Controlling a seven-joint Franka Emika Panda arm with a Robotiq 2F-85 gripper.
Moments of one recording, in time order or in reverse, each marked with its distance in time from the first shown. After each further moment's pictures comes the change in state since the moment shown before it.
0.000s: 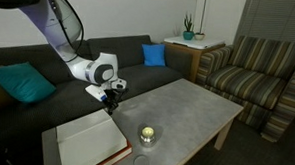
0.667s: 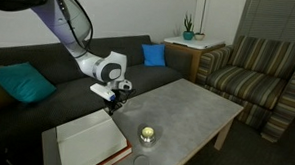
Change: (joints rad) arm -0.107 -0.004 0.078 0.033 0.012 -0.137 -0.228
